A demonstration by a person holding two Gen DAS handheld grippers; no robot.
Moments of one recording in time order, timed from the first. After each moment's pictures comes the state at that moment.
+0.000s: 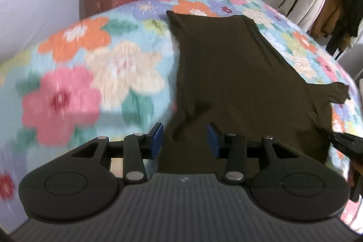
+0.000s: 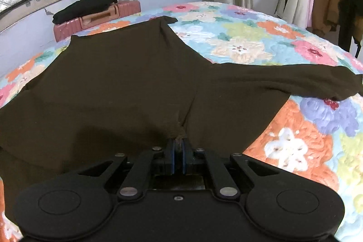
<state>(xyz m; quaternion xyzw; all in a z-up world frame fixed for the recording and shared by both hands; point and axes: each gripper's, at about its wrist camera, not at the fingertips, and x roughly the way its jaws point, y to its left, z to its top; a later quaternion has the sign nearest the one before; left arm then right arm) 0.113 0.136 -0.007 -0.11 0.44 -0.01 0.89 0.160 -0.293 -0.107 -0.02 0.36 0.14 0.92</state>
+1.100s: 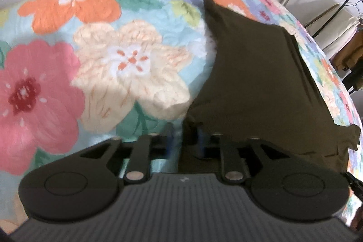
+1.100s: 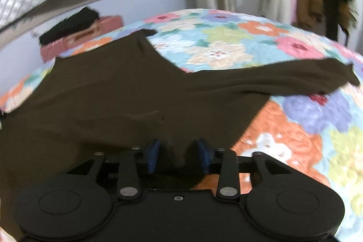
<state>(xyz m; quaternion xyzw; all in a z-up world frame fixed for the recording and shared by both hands) 0.174 0.178 -0.086 -0.22 0.43 0.03 0.88 0.167 -0.326 -0.101 0.04 0.35 0.10 0.93</state>
